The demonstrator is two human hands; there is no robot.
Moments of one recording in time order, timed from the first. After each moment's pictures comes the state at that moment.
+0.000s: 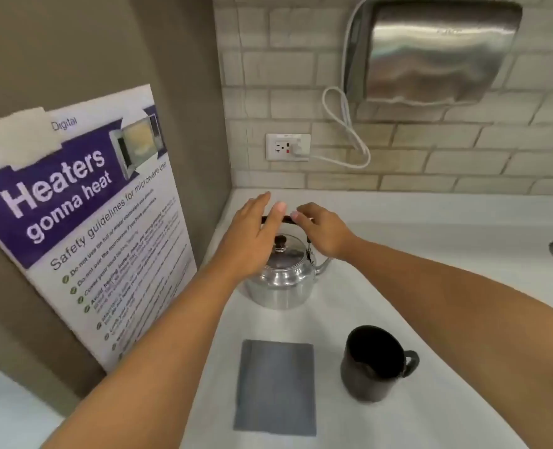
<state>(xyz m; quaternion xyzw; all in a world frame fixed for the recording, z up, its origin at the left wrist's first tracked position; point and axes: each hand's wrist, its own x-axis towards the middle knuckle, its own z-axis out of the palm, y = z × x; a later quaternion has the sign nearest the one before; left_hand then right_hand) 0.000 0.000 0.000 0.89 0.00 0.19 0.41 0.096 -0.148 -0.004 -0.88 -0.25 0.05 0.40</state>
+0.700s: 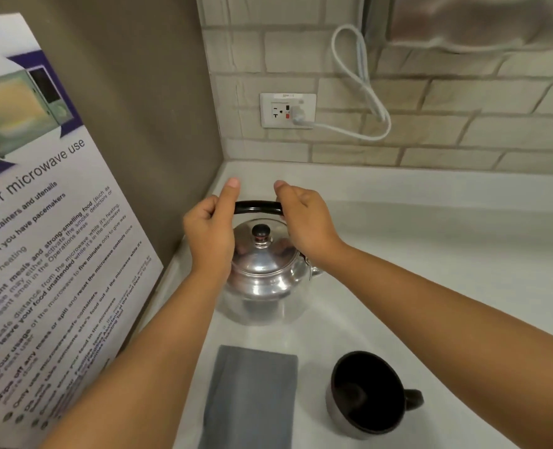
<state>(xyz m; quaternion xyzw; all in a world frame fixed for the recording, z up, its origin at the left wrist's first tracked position) 0.052 -0.006 -0.033 0.61 0.18 0.40 0.66 0.111 -0.121 -0.014 -0.73 -0.23 0.03 0.65</state>
